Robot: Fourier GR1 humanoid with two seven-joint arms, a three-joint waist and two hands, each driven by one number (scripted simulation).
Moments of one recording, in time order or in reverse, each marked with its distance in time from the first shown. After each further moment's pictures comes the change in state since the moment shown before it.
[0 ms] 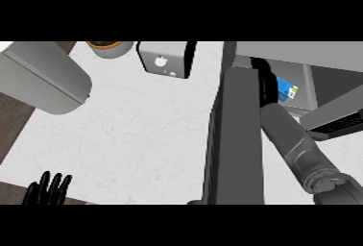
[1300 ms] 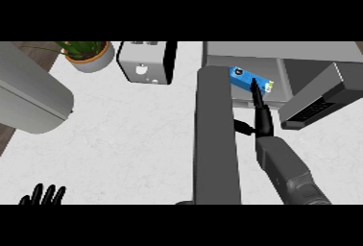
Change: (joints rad) left arm 0.092 -0.008 -0.002 -0.049 -0.011 0.003 -0.005; right arm 0.257 0.065 -0.226 -0.108 -0.233 0.526 -0.381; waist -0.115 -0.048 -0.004
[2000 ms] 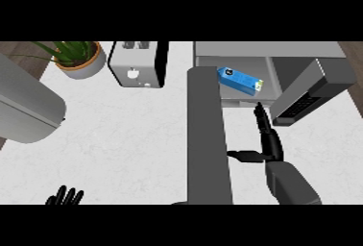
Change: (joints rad) left arm 0.018 -0.008 -0.065 0.016 -0.097 0.007 0.033; right arm 0.201 -0.014 0.038 -0.070 0.012 0.216 -0.070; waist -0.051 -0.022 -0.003
